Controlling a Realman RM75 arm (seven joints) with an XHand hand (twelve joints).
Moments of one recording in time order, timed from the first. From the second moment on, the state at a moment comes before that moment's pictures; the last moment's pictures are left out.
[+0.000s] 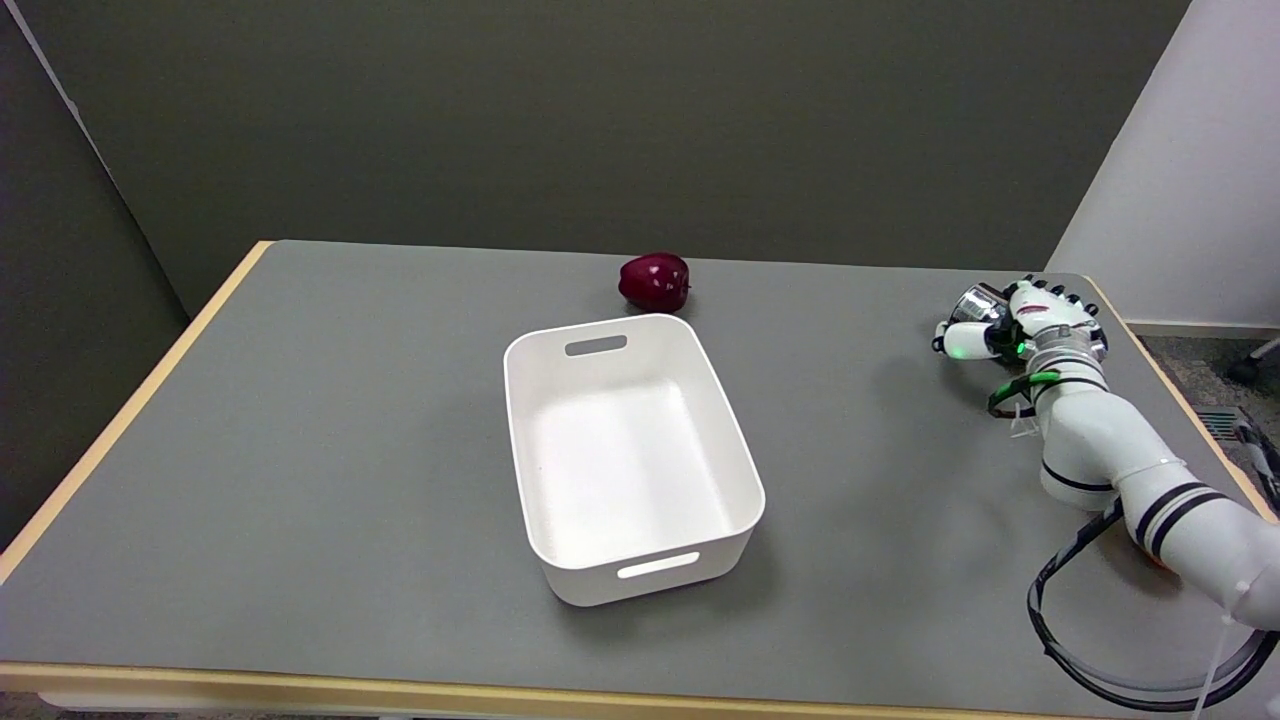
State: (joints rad) arm 0.25 -0.85 -1.85 1.06 2.25 0.63 -1.08
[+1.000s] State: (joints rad) arm 0.28 -0.86 -1.87 1.01 2.15 0.57 -1.08
